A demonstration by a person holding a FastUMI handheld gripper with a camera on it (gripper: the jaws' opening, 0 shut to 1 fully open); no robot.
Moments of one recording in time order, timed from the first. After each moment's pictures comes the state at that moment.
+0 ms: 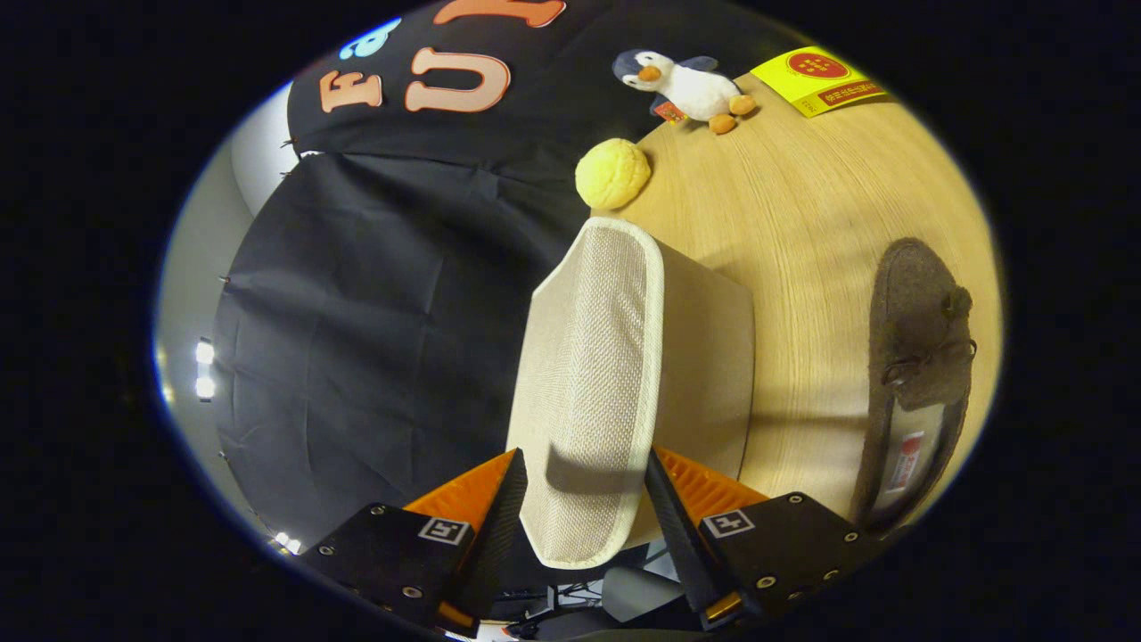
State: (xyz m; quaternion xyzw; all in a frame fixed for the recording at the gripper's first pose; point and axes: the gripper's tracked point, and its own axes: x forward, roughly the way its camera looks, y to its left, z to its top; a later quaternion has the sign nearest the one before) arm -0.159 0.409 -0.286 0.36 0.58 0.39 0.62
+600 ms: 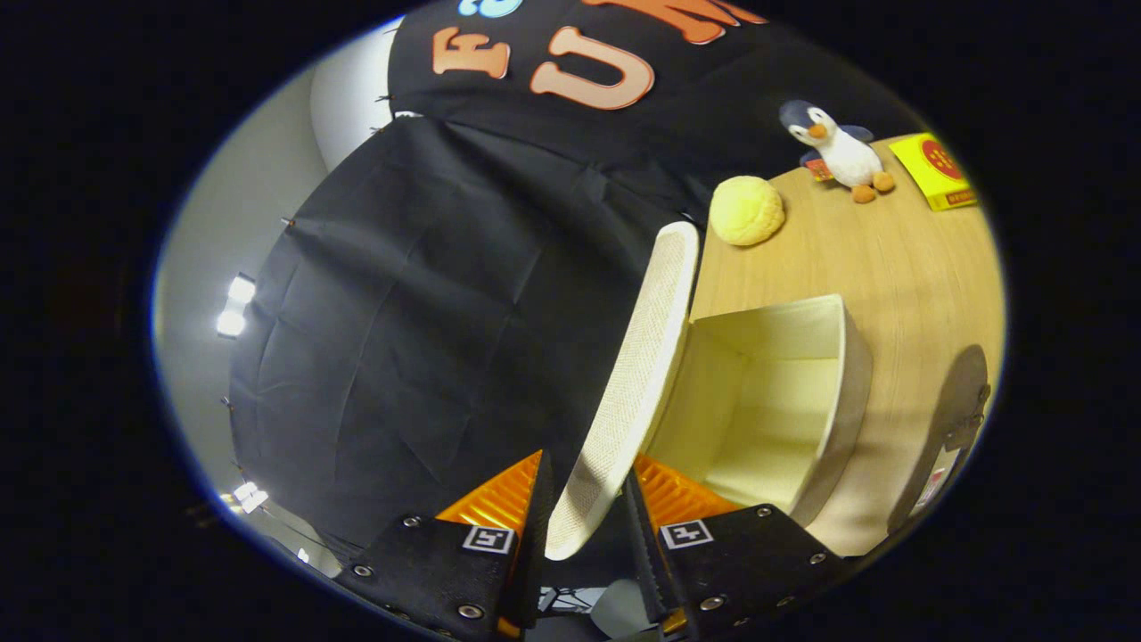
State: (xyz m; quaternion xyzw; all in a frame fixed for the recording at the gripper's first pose) arm -0.167 0.489 -0.151 0.30 0.50 0.50 0.64
